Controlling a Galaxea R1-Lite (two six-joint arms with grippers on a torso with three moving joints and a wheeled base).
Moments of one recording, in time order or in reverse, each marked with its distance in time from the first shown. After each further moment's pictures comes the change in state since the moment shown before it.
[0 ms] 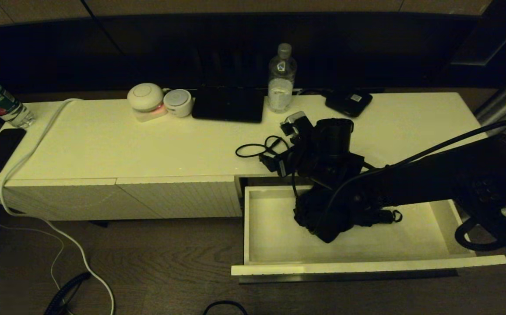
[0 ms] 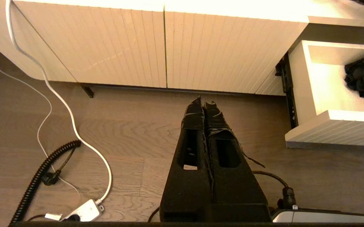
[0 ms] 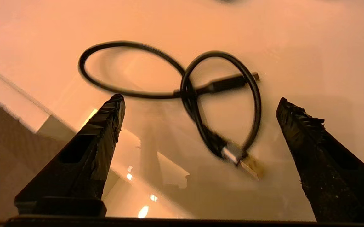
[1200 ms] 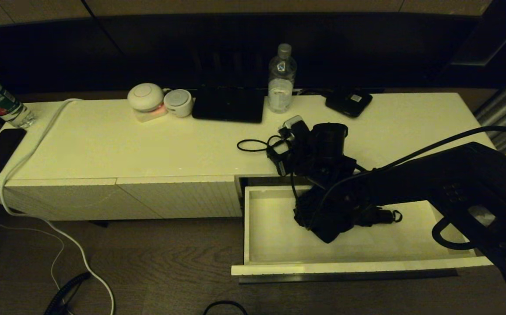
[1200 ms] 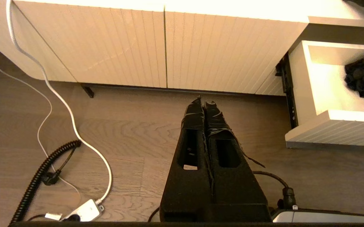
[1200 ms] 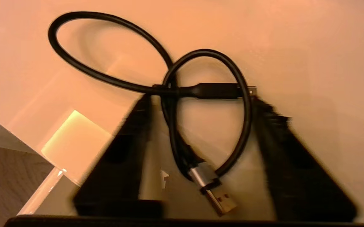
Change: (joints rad) left arm 0.000 0.000 0.000 0.000 0.000 0.000; right arm -0.023 0.082 -0.079 -0.018 -0.022 -0.059
